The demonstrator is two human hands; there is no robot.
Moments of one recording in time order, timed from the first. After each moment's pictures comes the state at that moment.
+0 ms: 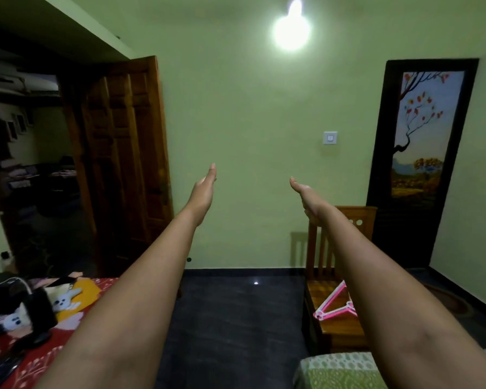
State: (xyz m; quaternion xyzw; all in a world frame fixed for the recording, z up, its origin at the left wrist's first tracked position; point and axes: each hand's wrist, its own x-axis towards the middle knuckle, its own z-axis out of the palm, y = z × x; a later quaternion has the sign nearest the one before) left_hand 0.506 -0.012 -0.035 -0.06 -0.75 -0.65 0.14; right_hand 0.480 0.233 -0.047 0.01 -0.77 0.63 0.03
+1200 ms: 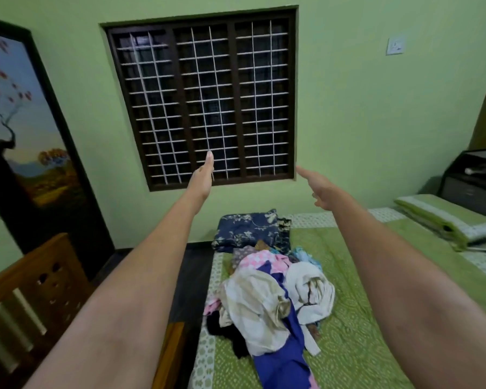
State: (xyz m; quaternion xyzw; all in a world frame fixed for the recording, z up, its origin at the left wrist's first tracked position) left_hand 0.260 0.524 -0.069 -0.56 -0.57 -0.49 -0.36; right_hand 0.525 0.534 -0.088 -0.58 -0.53 0.45 0.43
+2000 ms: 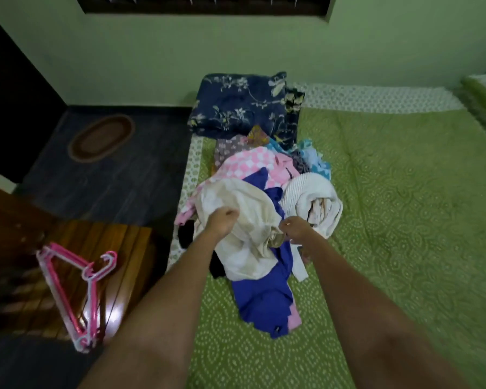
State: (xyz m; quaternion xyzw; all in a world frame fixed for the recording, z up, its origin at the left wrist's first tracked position) left_hand 0.300 0.728 -0.486 -0.44 -0.73 -0.18 -0.49; right_hand 0.501 0.741 -0.501 -0.73 -0.49 0.48 0.01
